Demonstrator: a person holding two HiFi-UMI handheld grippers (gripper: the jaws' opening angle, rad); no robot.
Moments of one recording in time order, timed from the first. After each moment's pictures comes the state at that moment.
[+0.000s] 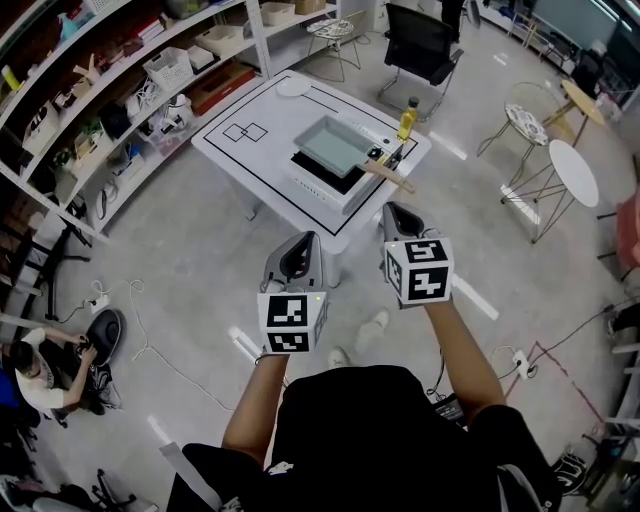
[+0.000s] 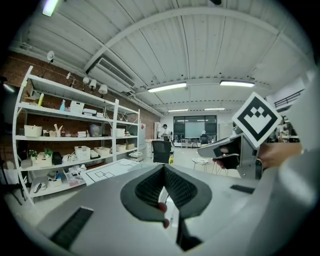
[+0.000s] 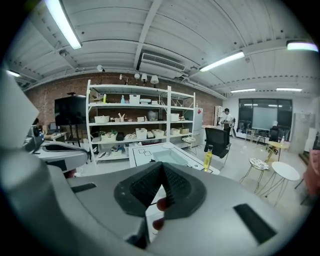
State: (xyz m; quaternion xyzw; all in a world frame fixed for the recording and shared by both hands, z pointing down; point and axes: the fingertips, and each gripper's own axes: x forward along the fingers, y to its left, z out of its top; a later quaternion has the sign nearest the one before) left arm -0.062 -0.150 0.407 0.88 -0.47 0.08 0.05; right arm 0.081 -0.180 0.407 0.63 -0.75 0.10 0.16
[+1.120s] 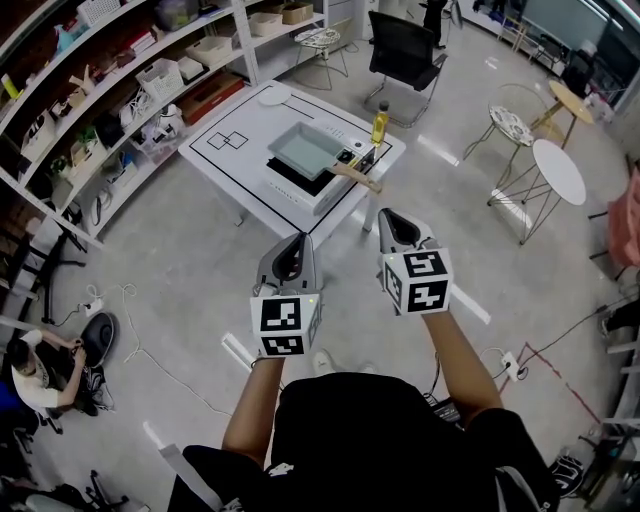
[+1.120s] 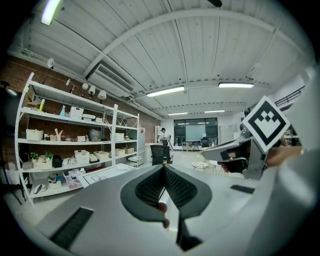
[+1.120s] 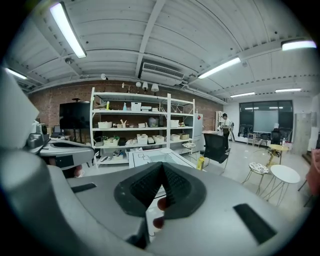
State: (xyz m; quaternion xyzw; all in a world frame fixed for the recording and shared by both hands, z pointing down) left arm 0.001 -0.106 0.374 0.88 -0.48 0.06 0.04; right arm 0.145 -0.123 0.377 0.63 -0.76 0.08 0.13
